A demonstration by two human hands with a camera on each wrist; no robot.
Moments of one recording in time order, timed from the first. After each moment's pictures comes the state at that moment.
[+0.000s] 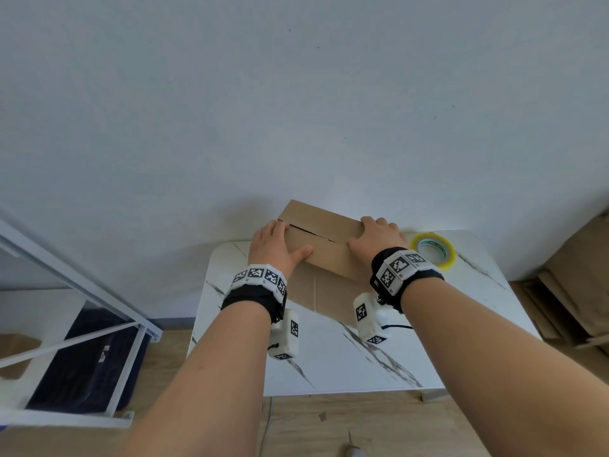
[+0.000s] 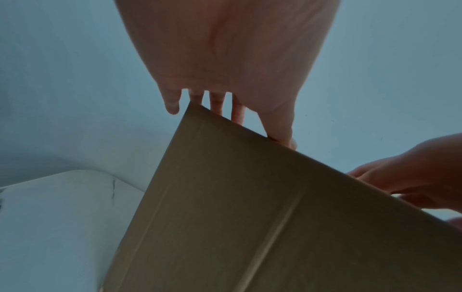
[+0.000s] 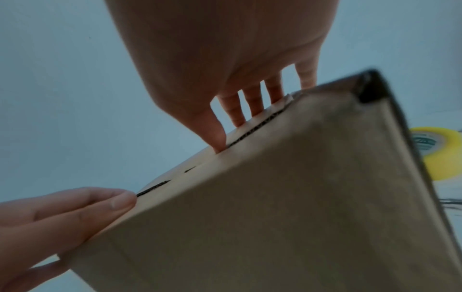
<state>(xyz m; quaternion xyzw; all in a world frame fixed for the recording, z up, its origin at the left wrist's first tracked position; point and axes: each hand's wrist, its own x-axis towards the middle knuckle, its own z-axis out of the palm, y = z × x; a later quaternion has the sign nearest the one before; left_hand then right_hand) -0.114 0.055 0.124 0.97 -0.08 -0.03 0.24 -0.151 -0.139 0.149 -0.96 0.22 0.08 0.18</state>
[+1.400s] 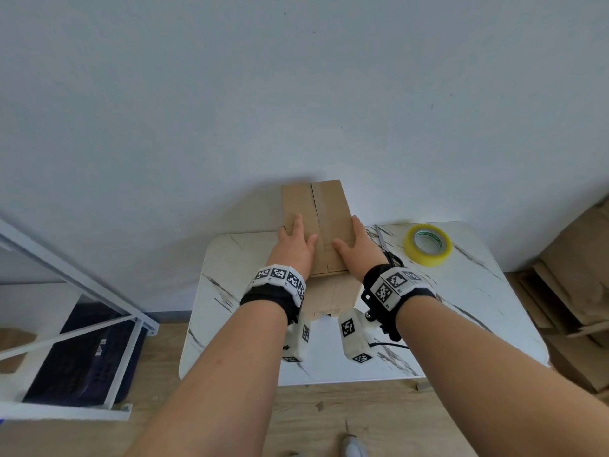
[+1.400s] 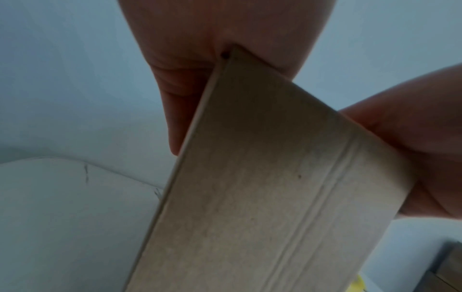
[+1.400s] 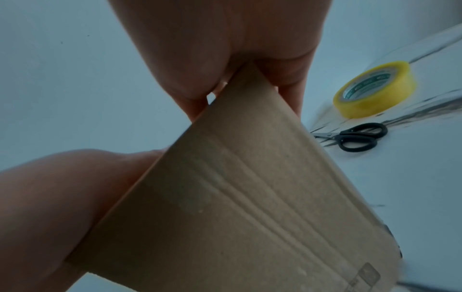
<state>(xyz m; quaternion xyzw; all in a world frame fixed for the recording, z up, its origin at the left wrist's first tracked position) -0.137 0.019 0.121 0.96 -0.07 -0.12 0.25 -0.179 -0.115 0.123 -0.88 0.21 0.06 0.42</state>
